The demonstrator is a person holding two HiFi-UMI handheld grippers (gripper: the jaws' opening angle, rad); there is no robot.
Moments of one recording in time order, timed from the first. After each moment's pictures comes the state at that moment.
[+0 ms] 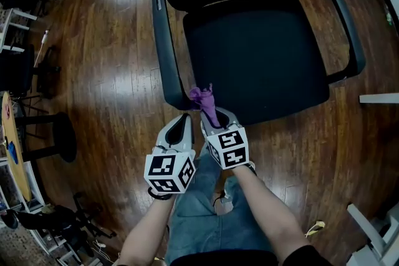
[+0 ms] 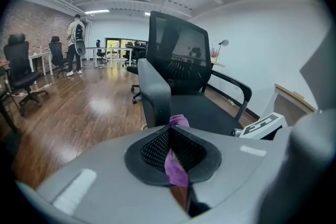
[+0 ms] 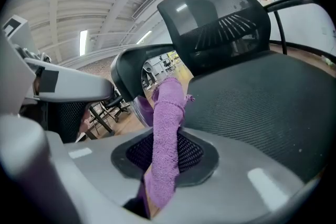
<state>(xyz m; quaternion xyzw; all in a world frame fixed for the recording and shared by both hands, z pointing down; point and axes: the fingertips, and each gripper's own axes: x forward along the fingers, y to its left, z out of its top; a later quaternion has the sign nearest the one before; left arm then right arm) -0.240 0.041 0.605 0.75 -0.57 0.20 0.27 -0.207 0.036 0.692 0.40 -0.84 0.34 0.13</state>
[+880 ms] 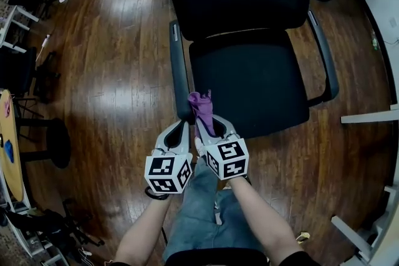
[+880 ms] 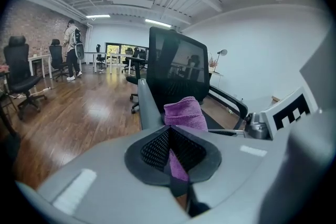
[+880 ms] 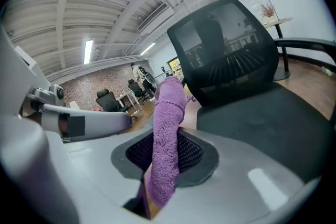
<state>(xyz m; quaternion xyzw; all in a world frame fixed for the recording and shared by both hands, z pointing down) -0.246 0.018 0.525 0.76 -0.57 0.17 0.25 -0.203 0.007 0.561 0.41 -0.86 0.30 0.09</state>
